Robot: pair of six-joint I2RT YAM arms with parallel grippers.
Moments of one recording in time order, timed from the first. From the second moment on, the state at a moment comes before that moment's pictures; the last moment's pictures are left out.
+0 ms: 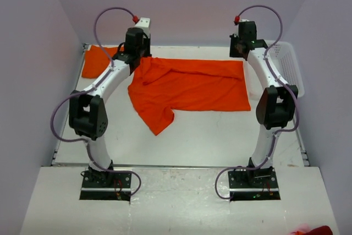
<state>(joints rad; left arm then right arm) -0.31 1.82 1.60 -0.14 -0.14 -0.08 0.10 2.02 1.90 -0.60 0.08 0.08</state>
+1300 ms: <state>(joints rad) -0.22 2.45 2.13 -0.38 -0.19 -0.06 0.36 1.52 1.39 -0.51 -0.15 0.23</state>
